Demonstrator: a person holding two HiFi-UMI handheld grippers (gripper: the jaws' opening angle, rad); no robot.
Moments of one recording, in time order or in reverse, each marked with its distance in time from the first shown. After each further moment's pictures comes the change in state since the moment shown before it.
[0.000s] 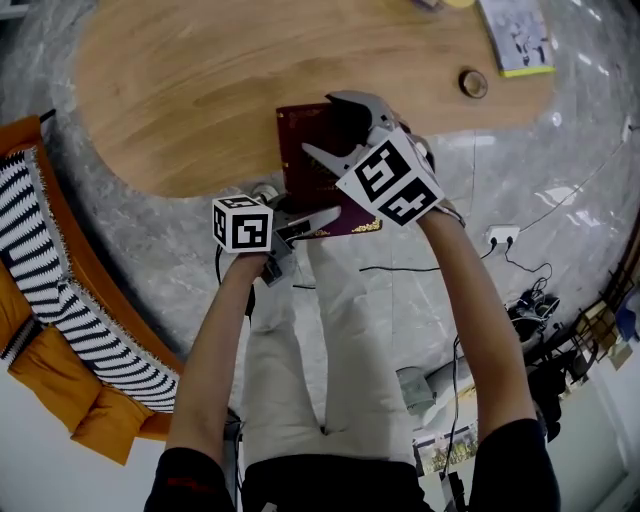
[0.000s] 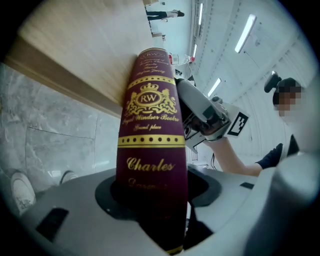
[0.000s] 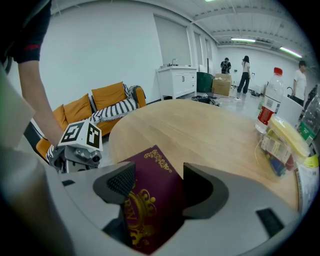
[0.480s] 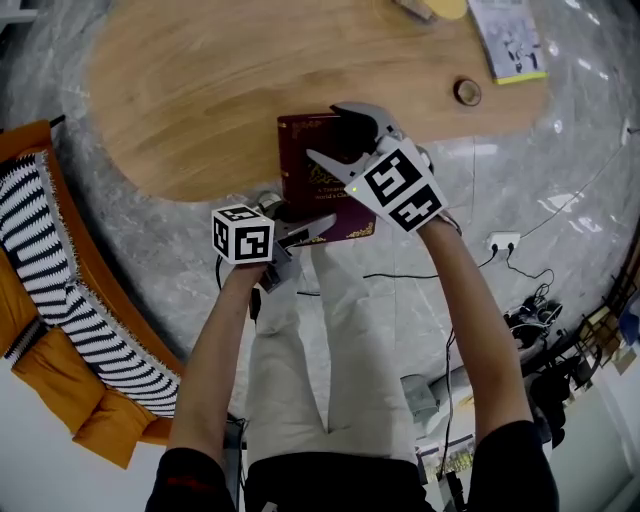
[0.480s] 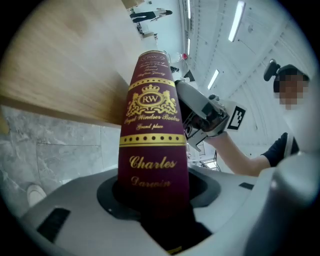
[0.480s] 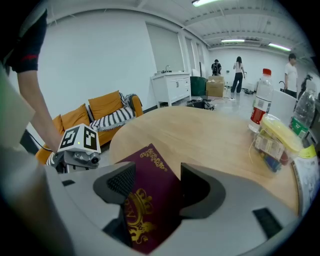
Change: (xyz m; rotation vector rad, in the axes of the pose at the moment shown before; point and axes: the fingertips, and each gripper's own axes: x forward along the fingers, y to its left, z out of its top) left arm -0.017 -0.010 0.002 0.093 0.012 0.081; right arm -0.017 -0.002 0.015 0.072 -0.072 -0.015
